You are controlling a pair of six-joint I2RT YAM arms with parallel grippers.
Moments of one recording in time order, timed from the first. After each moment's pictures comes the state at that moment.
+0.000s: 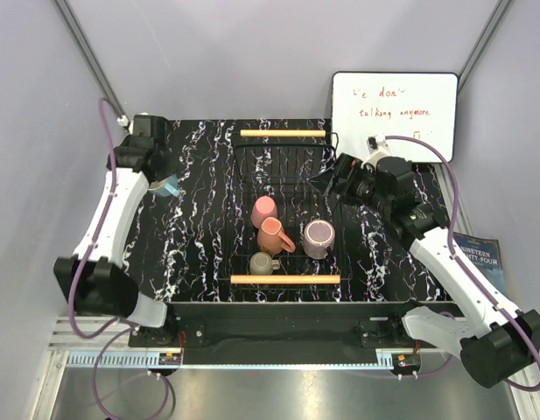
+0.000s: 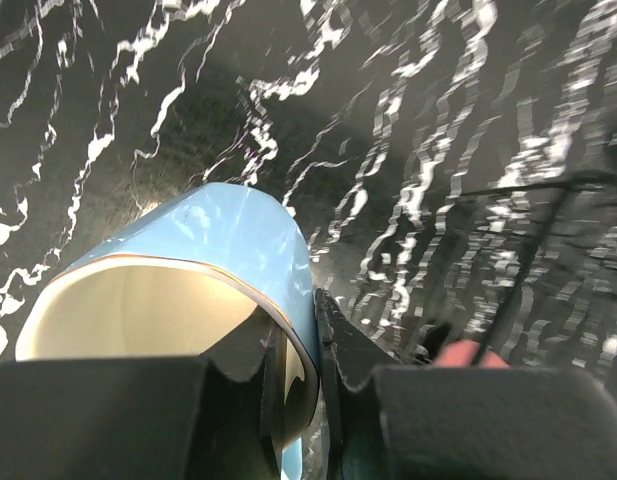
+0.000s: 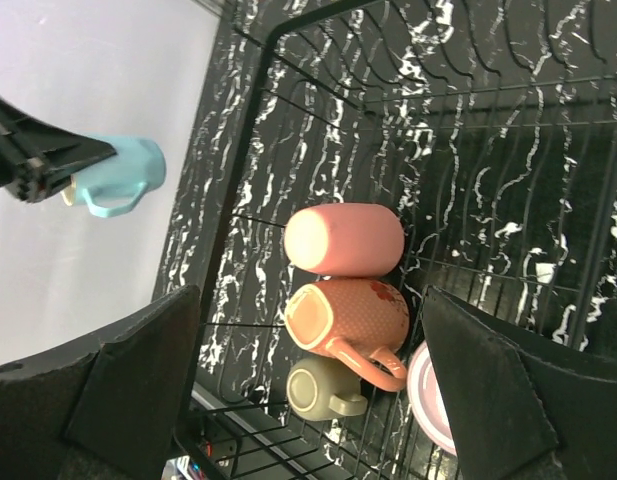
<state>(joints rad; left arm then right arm) -0.09 1.42 1.47 -0.86 -0.24 -0.55 0.42 1.06 0.98 -0.23 -0.21 0.71</state>
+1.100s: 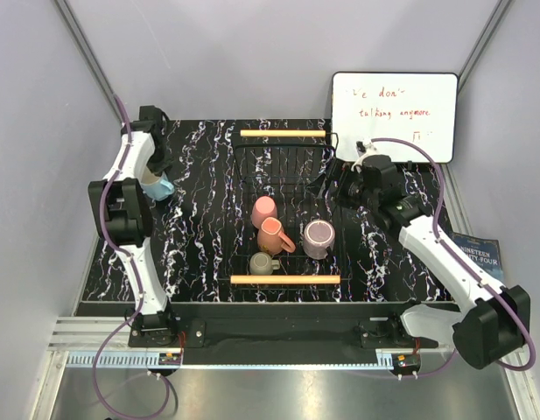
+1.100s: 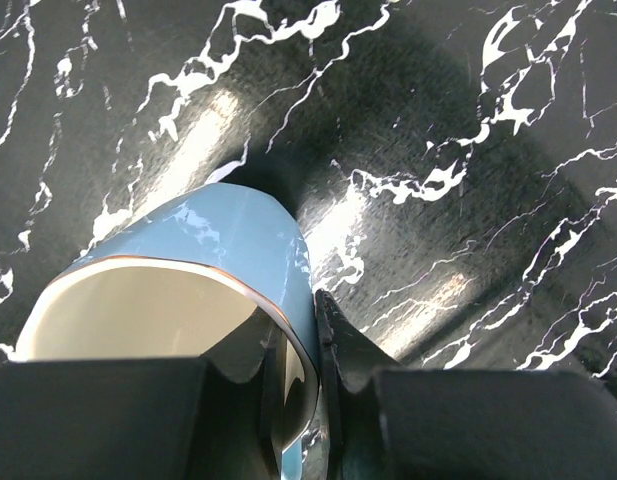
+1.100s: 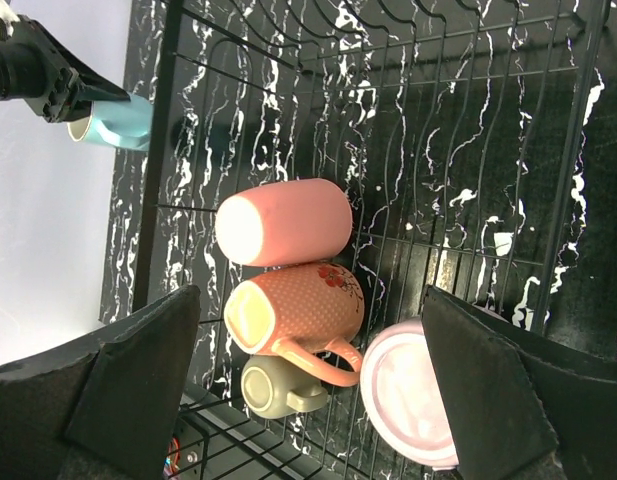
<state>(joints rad) 0.09 2.08 1.85 -0.93 -0.25 -0.57 0.42 1.18 0.98 -0.27 -0.19 0.69</state>
